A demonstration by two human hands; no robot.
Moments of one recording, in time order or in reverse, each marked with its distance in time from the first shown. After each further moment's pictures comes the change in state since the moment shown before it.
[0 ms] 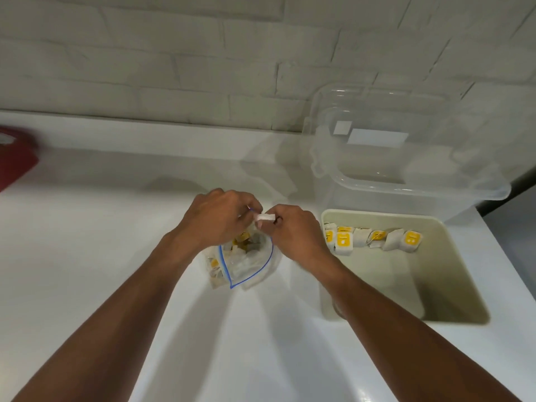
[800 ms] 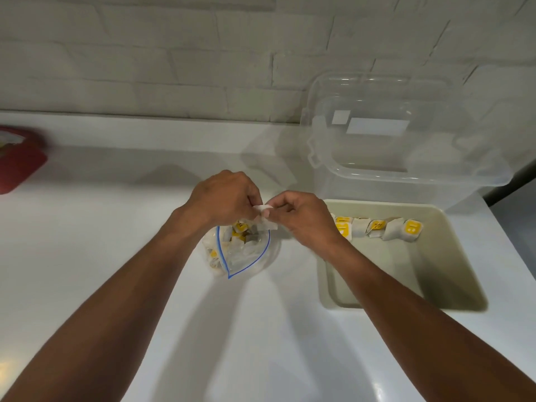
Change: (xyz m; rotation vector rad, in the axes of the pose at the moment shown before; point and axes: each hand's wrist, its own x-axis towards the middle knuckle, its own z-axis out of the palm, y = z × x) left_hand 0.015 0.028 -0.023 -0.016 -0.164 -0.069; right_hand -0.007 0.015 -0.026 0.382 -0.045 -0.064
